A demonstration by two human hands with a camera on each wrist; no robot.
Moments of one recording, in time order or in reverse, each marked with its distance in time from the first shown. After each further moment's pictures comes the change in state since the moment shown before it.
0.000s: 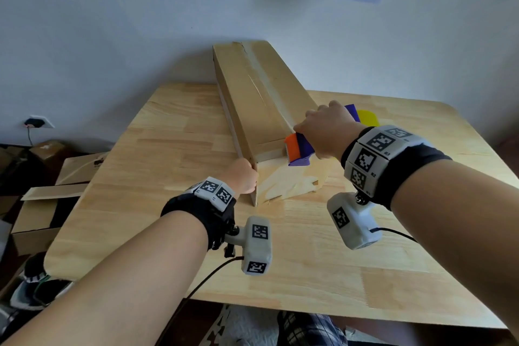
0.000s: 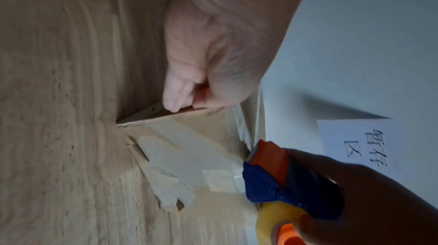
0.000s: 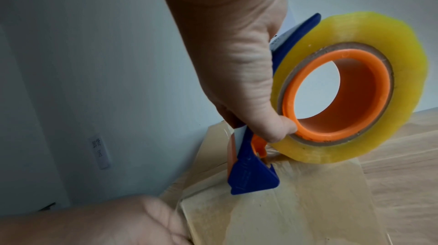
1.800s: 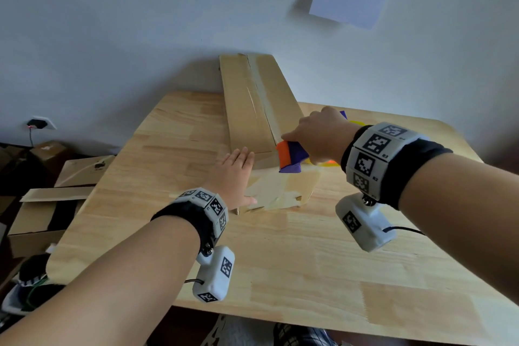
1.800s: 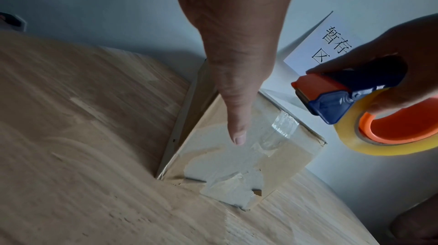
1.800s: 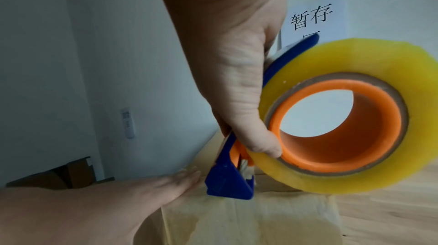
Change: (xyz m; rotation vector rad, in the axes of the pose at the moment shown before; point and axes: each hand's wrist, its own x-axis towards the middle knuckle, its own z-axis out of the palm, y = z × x) left_hand -0.005 -0.023 -0.037 1.143 0.277 0.548; right_hand 0.003 -0.003 -0.044 -0.050 -0.010 -0.111
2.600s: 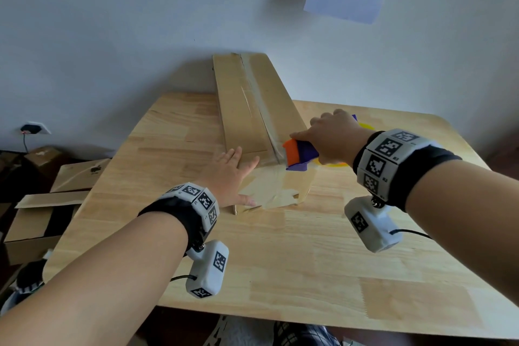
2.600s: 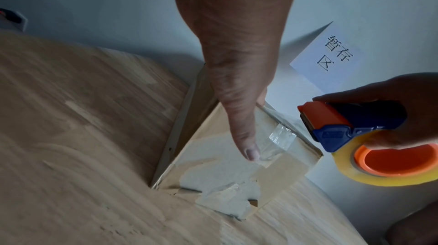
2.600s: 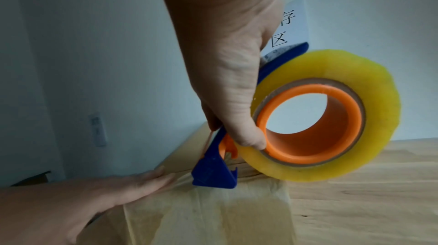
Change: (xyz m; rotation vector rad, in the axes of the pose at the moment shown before) left_hand 0.000 -0.007 -0.009 -0.009 -0.142 0.067; right_hand -0.006 0.016 0.037 0.025 0.063 0.063
